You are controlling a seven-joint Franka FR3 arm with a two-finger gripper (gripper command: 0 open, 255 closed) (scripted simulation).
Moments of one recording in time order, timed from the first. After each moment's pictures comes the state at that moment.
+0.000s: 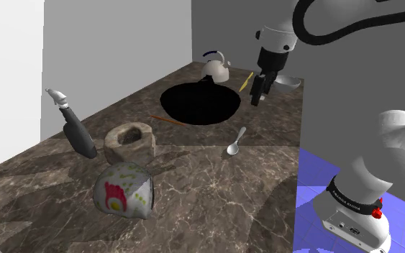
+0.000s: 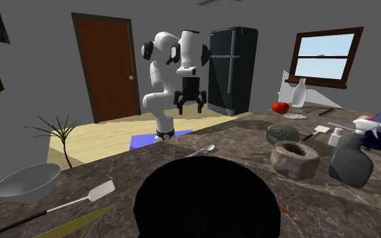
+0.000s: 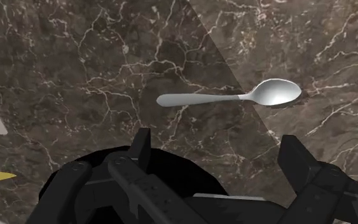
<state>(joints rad) 0.10 -0.75 0.16 -2.55 0.04 1.90 0.01</state>
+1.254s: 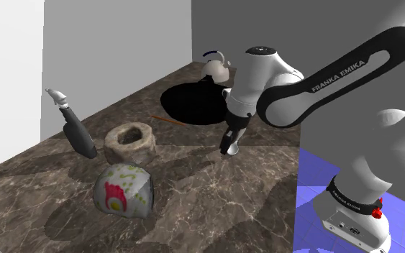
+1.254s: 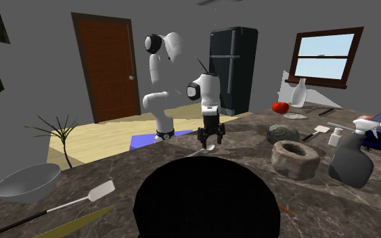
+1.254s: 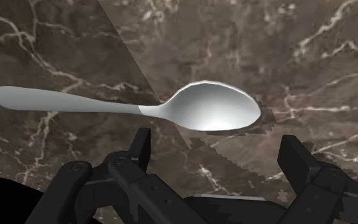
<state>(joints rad) 0.19 -0.39 0.34 -2.74 0.11 2.52 0.09</state>
